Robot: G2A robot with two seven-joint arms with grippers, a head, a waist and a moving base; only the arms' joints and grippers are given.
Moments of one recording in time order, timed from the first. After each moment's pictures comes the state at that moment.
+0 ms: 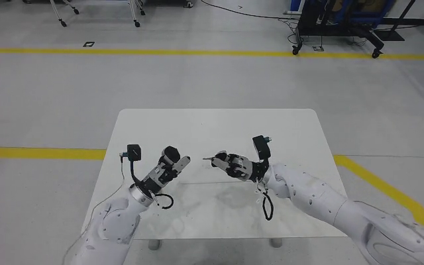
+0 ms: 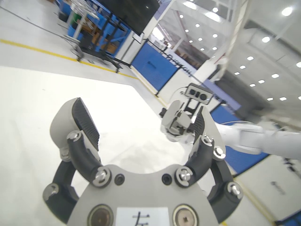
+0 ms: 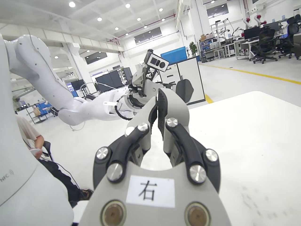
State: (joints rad) left arm 1.58 -1.17 -1.36 -1.75 0.19 -0.56 -0.34; right arm -0.75 -1.05 0.20 -1.12 -0.64 -1.01 -0.81
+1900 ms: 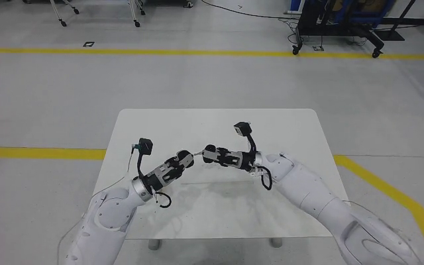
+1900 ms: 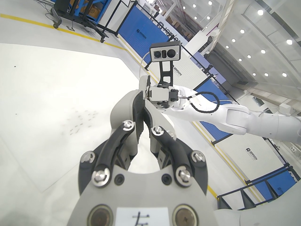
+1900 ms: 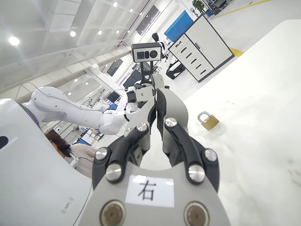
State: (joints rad) left arm 1.50 -1.14 -1.34 -1.72 0.24 -0.58 -0.50; right arm -0.84 -1.21 0.59 -0.99 0.43 -1.01 0.65
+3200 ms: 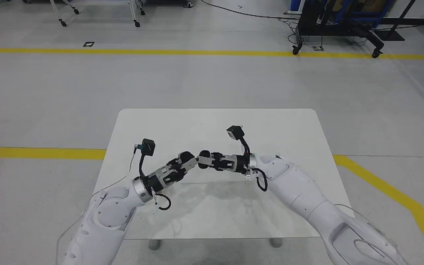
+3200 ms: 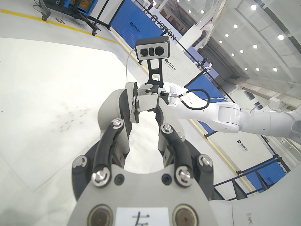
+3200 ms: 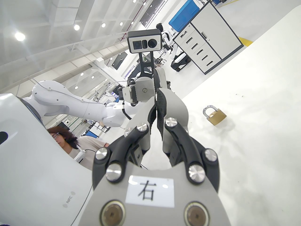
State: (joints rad) left arm 1.49 -1.12 -1.32 -1.71 0.18 -0.60 -0.56; right arm -0.87 -1.29 0.68 -0.92 0.43 -1.01 0.81
